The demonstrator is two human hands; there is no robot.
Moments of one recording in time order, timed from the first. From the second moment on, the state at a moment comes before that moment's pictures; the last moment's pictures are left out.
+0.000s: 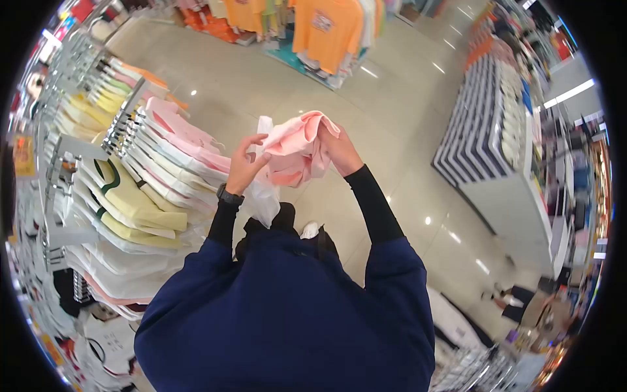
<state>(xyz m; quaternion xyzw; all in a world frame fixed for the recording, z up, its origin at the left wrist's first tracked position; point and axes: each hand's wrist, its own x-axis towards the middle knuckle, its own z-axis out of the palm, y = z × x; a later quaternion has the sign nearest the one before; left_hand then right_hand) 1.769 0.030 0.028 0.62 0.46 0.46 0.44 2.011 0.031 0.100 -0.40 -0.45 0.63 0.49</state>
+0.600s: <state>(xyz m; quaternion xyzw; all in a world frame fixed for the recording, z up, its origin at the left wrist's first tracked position) 1.798 0.322 0.030 0.38 0.59 0.64 0.32 1.896 0.340 0.040 -0.42 -0.57 0.52 0.47</state>
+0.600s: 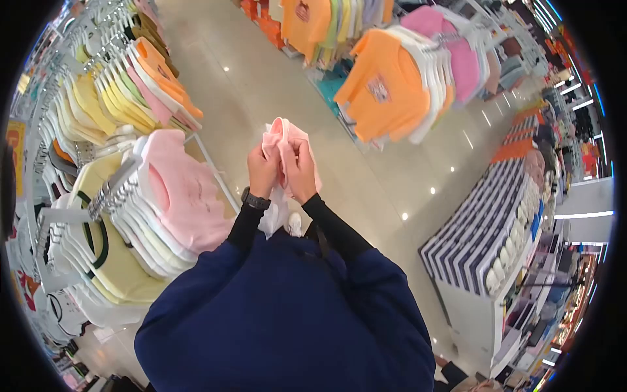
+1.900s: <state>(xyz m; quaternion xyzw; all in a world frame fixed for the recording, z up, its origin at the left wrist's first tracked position) 1.383 0.901 0.044 0.44 0.72 0.51 0.16 1.493 1.092 0.127 0.03 -0.86 0.50 0.08</state>
